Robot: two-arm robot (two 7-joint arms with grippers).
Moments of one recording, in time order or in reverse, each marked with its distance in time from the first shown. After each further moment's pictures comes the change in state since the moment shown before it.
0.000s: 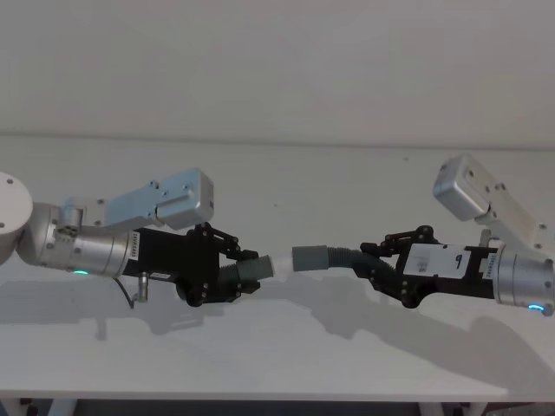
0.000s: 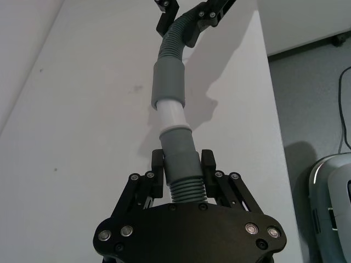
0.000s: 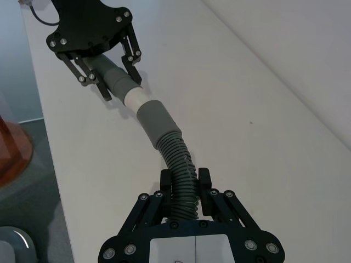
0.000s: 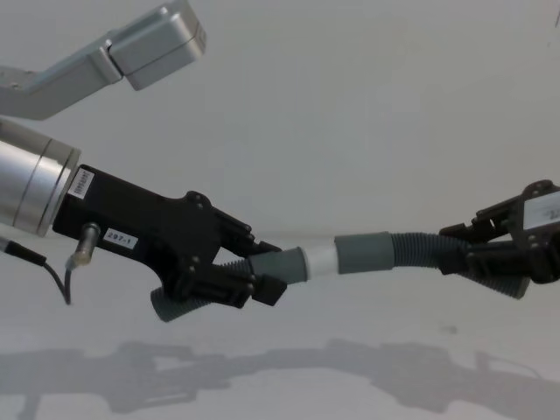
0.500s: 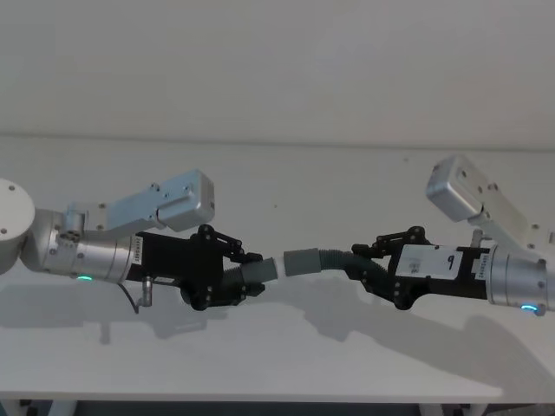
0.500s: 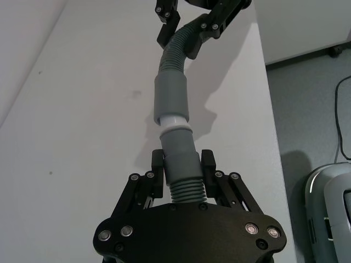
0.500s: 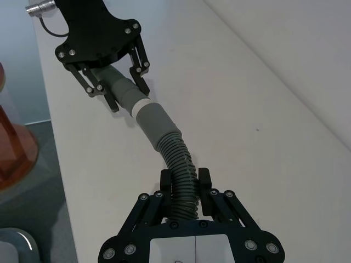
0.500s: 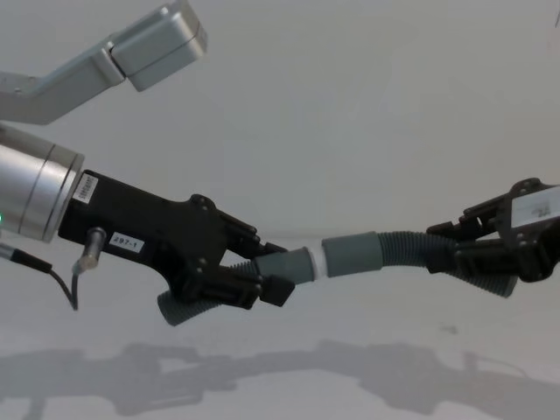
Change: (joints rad) left arm 0.011 -0.004 0.002 0.001 -0.029 -0.001 0.013; right arm 0.018 -0.006 -0.023 0.005 0.010 -0.010 0.007
